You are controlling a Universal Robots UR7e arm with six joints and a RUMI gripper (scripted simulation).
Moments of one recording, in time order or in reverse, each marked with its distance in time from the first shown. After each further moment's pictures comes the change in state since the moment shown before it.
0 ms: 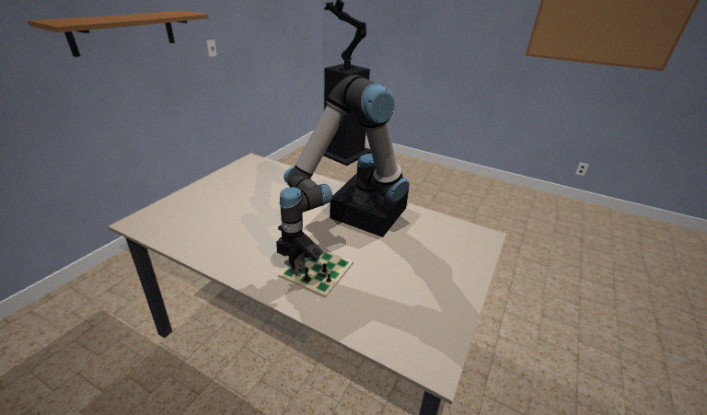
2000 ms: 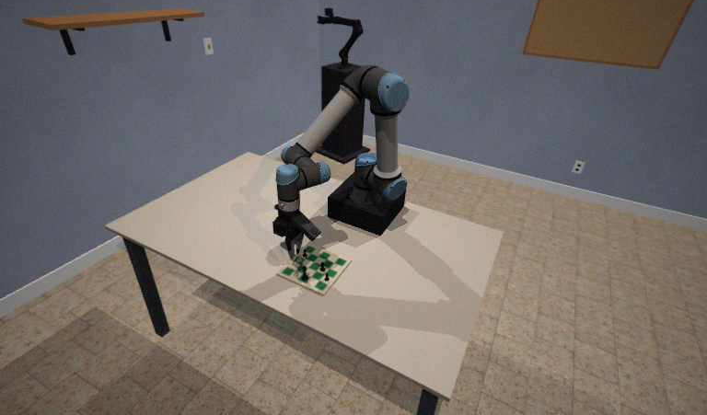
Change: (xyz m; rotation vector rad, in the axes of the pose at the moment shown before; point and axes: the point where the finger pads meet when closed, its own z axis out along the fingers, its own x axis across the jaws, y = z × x) arm 0.000 0.000 -0.087 0.000 0.001 0.000
